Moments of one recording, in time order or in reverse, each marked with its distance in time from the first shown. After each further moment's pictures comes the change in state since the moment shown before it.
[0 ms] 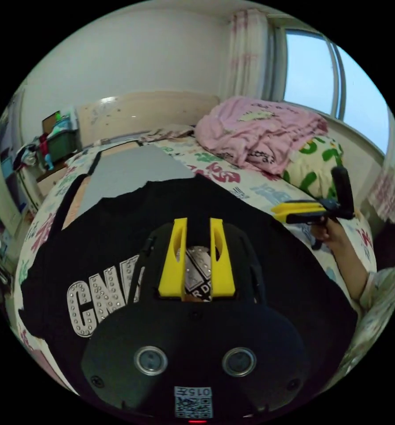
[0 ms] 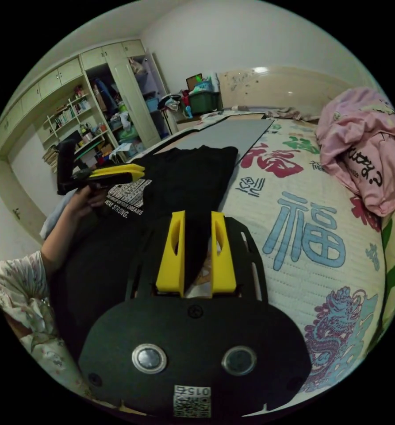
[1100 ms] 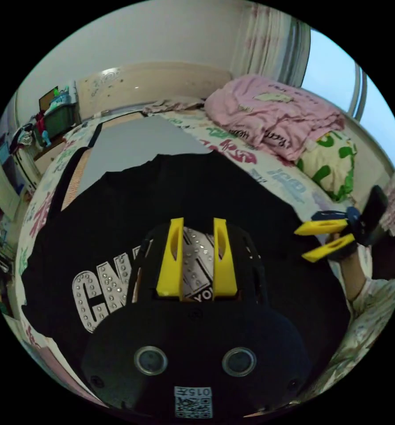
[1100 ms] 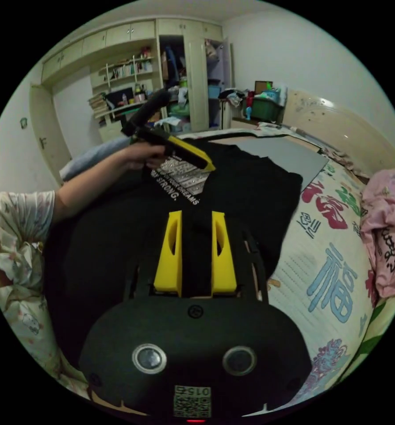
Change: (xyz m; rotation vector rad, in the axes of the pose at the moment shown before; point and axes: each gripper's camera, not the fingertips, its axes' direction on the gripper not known) left arm 0.011 0.044 0.125 -0.177 -0.051 -0.095; right arm -0.141 0.069 0.035 -0.068 -0.080 -0.411
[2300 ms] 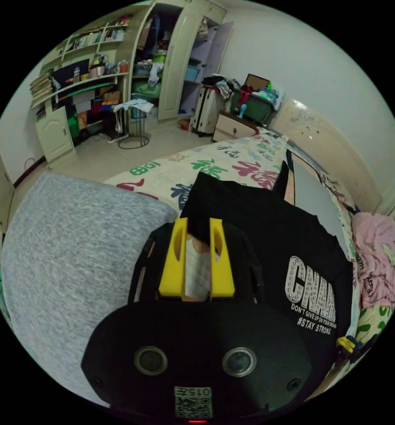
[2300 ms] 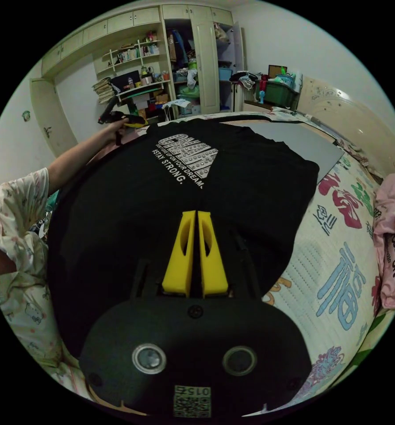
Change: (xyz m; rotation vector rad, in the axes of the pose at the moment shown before) left arm -0.085 0.244 0.043 0.149 -0.477 -0.969; right arm -0.055 0.037 -0.015 -0.087 -0.076 -0.016
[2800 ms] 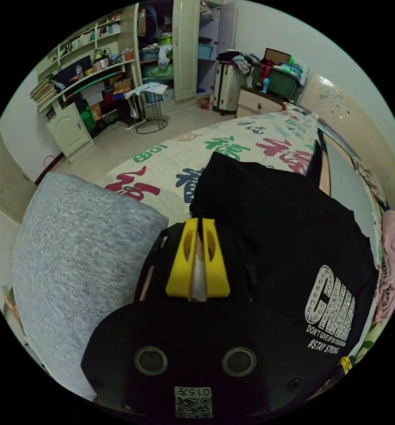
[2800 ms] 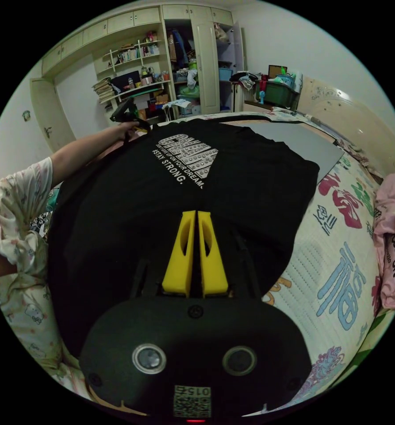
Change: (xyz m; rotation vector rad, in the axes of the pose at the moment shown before) left arm 0.102 0.036 0.079 -0.124 -0.147 0.002; right arm -0.037 0.011 -0.050 0.000 -0.002 0.001
